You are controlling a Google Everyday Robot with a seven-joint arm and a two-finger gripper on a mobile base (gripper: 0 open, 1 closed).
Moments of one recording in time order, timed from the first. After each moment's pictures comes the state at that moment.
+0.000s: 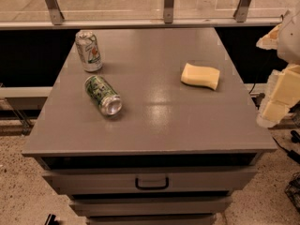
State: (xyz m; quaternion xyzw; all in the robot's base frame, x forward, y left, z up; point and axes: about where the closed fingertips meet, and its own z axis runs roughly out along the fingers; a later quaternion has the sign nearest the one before) arm 0.438 -0.216 0.980 -0.60 0.78 -0.04 0.16
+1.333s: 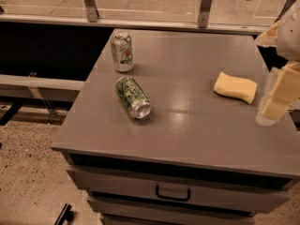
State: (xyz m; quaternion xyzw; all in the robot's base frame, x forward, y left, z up) arm 0.439 -0.212 0.984 -0.61 0.77 -0.04 0.17
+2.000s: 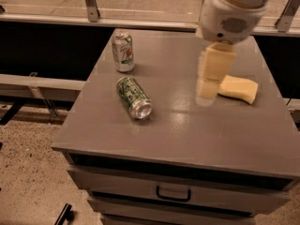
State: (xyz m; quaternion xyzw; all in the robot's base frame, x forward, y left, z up) arm 0.477 -0.112 0.985 -0.66 0.74 -0.03 0.13
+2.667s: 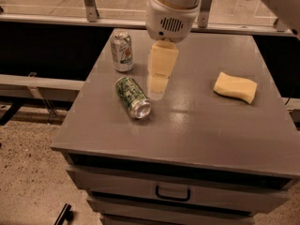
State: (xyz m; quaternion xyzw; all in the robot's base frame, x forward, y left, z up) arm 0.507 -0.015 0.970 -0.69 0.71 0.01 0.13
